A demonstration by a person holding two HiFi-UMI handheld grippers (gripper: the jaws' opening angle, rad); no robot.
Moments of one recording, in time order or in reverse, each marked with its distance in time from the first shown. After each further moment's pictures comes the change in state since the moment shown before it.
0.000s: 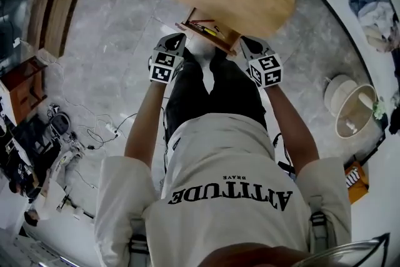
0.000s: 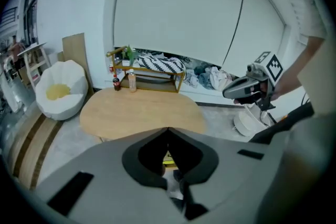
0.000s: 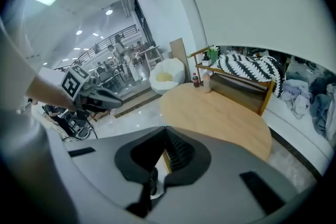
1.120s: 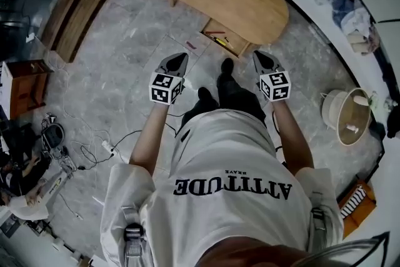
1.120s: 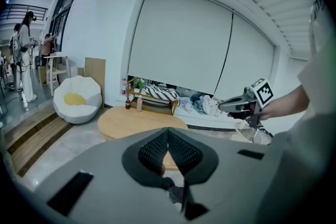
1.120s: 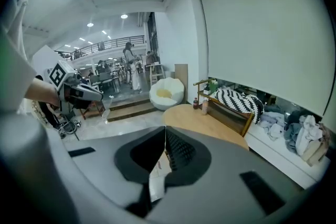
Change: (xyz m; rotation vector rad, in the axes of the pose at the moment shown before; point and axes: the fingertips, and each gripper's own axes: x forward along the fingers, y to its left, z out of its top) left arm -0.278 -0.079 -0.072 -0.092 -0.320 0.035; right arm -0.159 0.189 -0.021 -0.169 -0.196 -0.164
